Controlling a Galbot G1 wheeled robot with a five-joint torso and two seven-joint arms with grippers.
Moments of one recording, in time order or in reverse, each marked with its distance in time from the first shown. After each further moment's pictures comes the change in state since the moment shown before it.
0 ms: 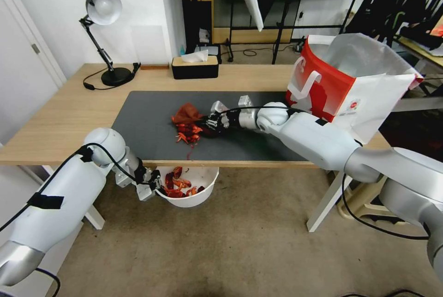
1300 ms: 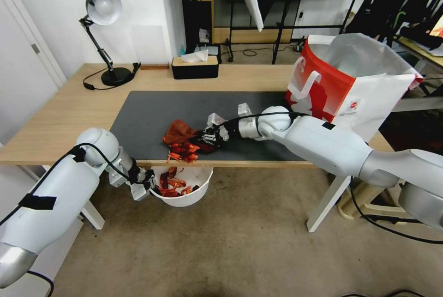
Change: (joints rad) left arm 0.008 0.028 -0.022 0.016 -0.015 0.000 0.000; right arm 0.015 -0.084 -0.071 0.178 0.019 -0.017 -0.099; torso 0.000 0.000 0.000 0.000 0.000
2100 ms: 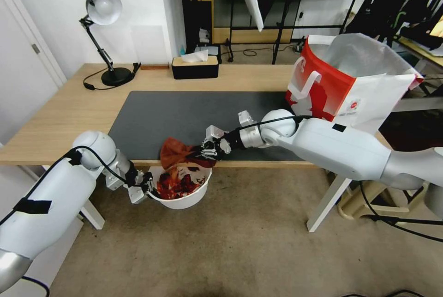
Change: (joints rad) left arm 0.035 0.015 -0.020 -0.022 -0.020 0.000 0.000; right arm 0.041 -0.078 -0.064 0.168 0.025 -0.025 -0.039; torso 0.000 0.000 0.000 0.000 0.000
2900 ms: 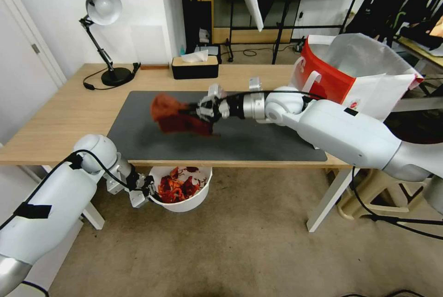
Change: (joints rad) left arm 0.033 -0.006 -0.009 -0.026 0.000 0.000 0.000; right arm -0.008 0.022 0.213 -0.034 0.135 0.086 0.187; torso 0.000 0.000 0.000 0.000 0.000
